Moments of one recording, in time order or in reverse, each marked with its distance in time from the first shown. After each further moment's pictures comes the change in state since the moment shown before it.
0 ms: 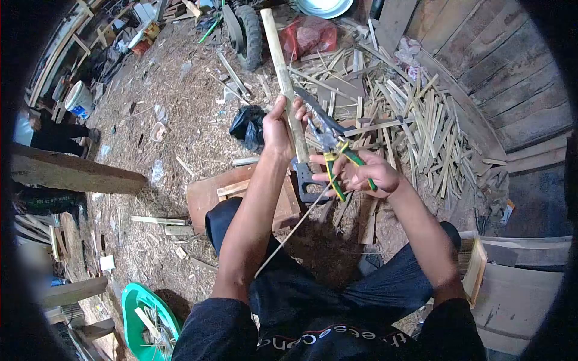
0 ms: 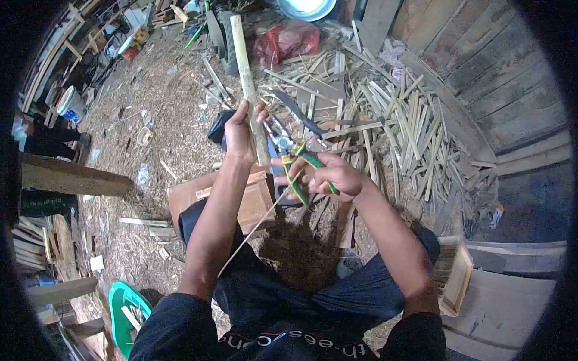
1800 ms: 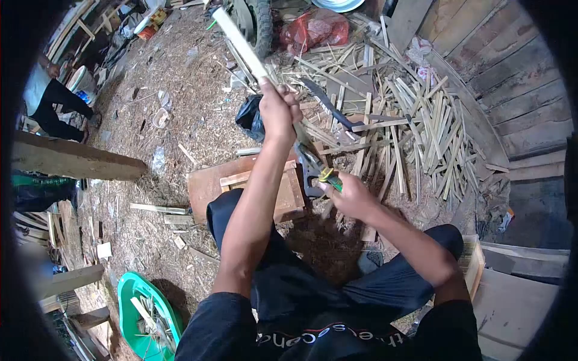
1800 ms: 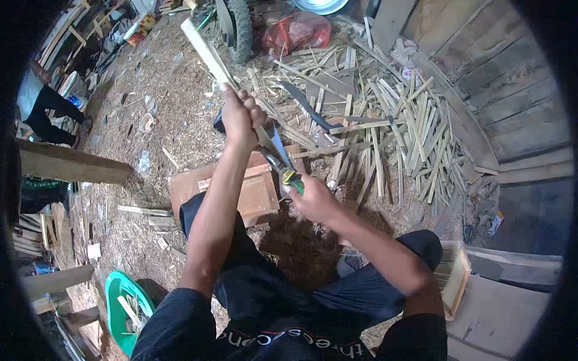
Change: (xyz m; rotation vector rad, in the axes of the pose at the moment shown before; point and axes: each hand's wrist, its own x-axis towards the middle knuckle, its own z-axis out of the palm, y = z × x) left_hand 0.002 0.020 0.004 0.402 0.362 0.233; right_hand 0.018 0.076 0.023 -1.043 0.512 0.033
